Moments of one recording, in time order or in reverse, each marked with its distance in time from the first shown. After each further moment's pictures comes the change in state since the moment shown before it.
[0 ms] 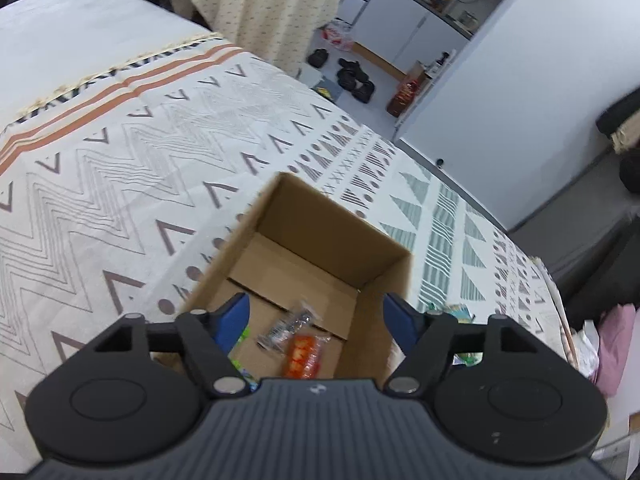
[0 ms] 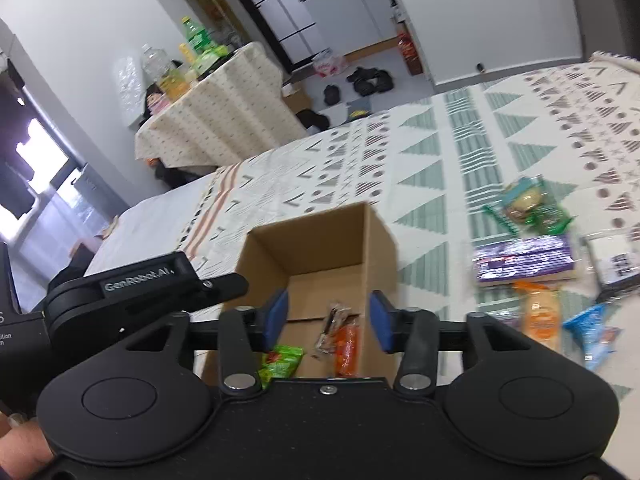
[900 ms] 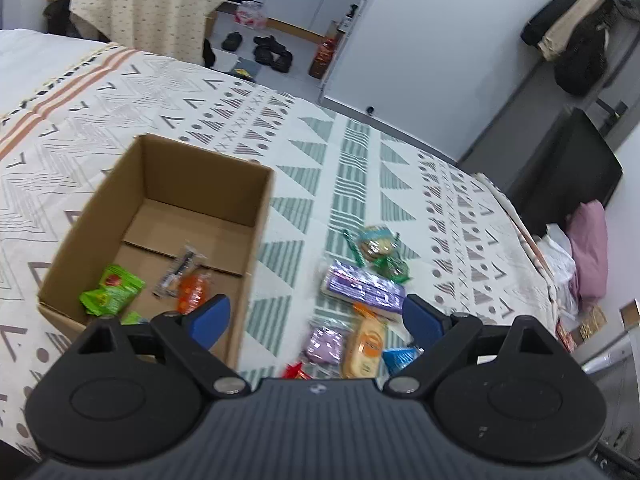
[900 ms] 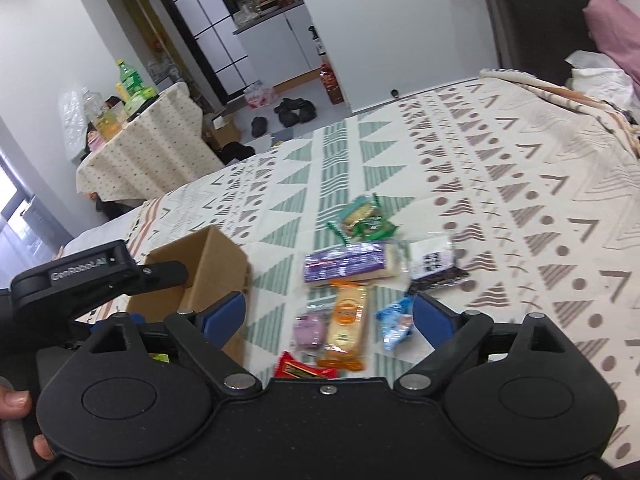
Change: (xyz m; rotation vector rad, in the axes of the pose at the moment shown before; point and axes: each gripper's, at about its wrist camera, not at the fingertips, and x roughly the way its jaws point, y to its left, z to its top) left arm -0.006 -0.090 -0.063 0.247 0.076 -0.106; right arm -0.088 -0.111 -0.017 0.061 -0.078 -0.173
